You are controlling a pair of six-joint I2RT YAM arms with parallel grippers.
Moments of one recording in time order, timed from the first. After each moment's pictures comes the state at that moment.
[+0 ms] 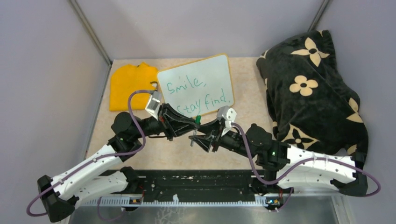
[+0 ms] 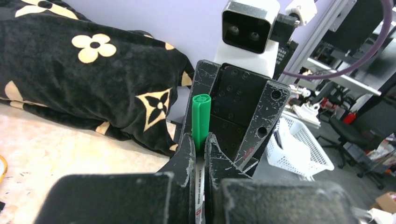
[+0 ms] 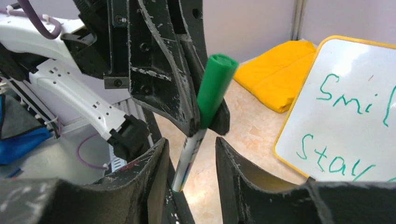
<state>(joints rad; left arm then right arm) -0.87 0.85 0.75 0.46 0.57 -0.58 1.32 0.81 0.80 0.11 0.14 0.13</state>
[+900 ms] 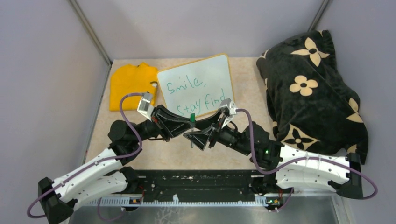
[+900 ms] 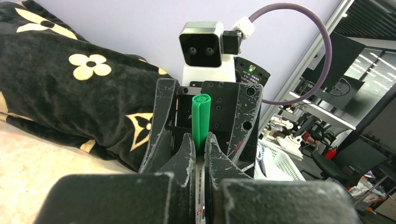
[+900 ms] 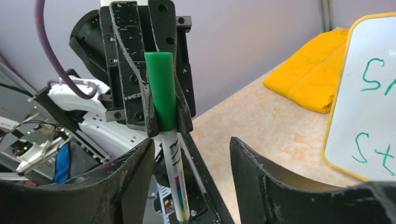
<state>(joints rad) -0.87 0.80 0.63 0.68 0.46 -0.75 1.26 0.85 0.74 0.31 0.13 0.41</state>
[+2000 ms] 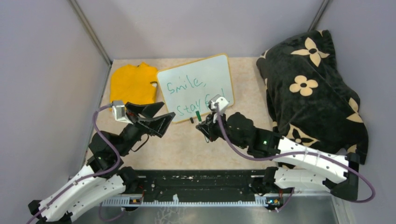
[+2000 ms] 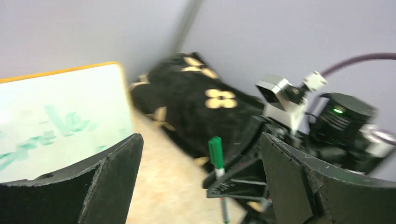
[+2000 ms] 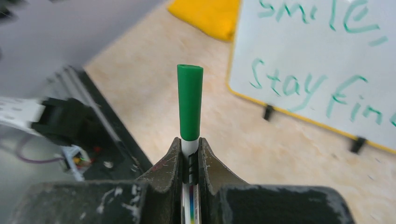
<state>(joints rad) -0.87 0.50 0.63 0.28 -0.04 -0.50 1.16 0.92 0.90 -0.16 0.20 0.31</state>
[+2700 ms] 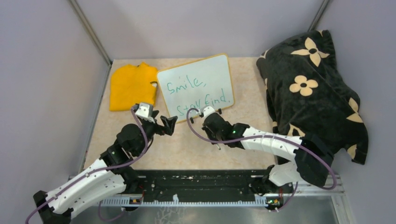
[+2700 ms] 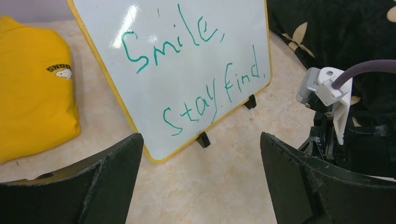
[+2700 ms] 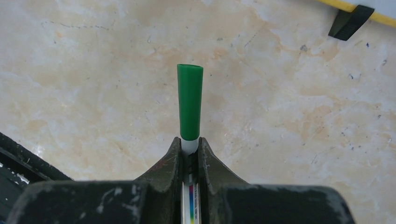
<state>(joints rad) -0.87 0.59 0.53 0.00 -0.42 -0.22 0.99 1.32 0.81 -0.33 0.25 0.25</state>
